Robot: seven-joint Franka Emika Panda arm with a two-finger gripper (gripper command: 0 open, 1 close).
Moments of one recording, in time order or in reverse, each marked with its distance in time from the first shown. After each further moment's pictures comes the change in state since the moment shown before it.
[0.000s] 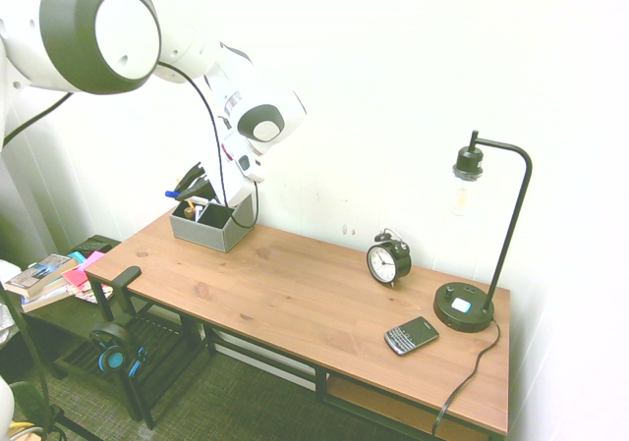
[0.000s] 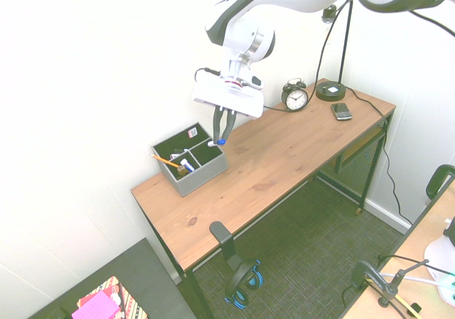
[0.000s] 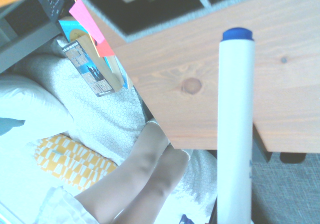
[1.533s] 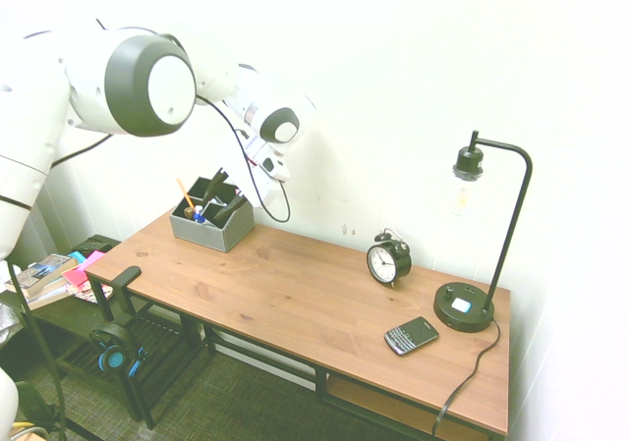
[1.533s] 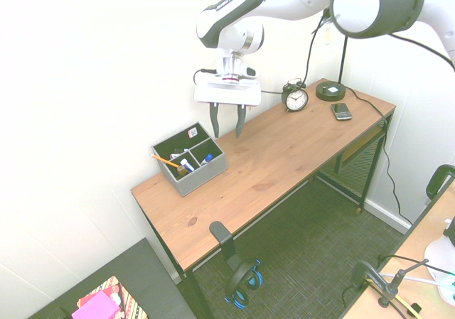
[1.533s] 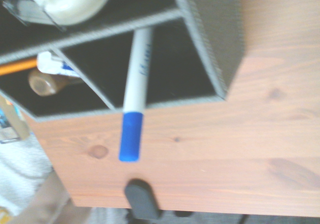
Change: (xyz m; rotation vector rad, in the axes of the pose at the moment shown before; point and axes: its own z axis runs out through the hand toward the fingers) arm 0.004 -0.003 -0.057 -0.117 0.349 -0.059
